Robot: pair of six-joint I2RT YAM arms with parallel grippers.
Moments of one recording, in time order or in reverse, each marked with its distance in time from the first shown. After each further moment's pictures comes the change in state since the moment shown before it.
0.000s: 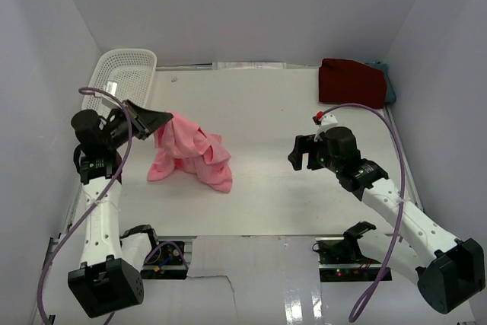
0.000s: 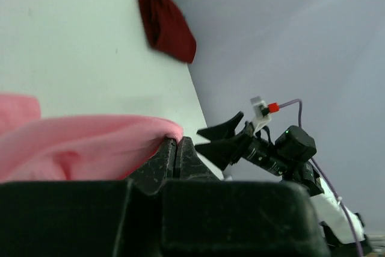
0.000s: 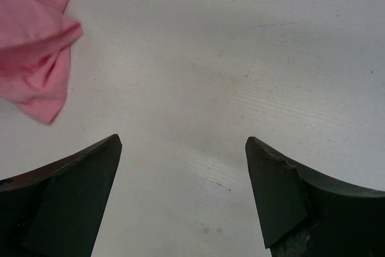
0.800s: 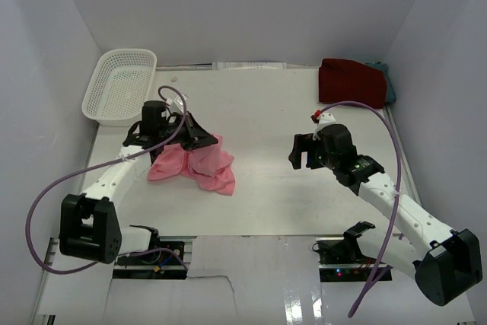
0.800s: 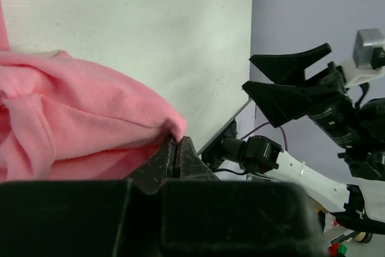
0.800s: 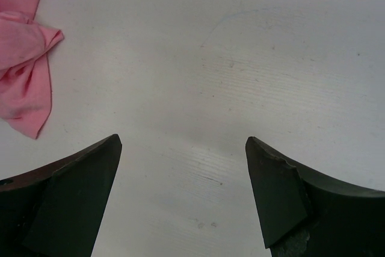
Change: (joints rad) left arm -0.429 0.357 -0.023 -0.189 -0.188 0.144; right arm 0.000 0.062 0.038 -0.037 0.026 0.015
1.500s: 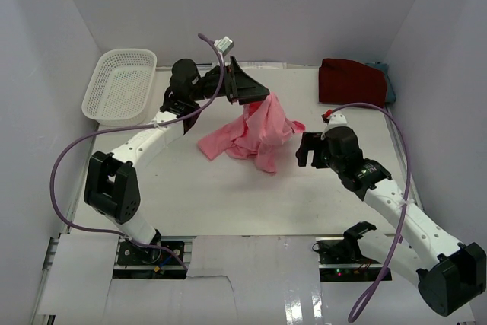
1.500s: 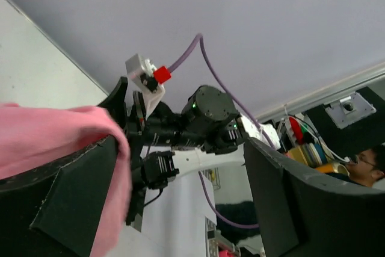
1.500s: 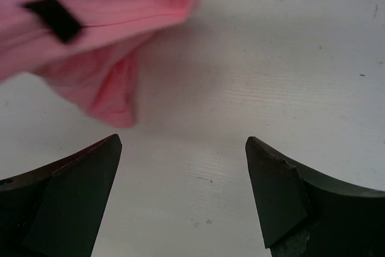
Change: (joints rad) left arm -0.282 0.369 0.494 0.695 0.197 -0.443; right arm 0.000 -0.081 -0.002 -0.061 0.150 0.060
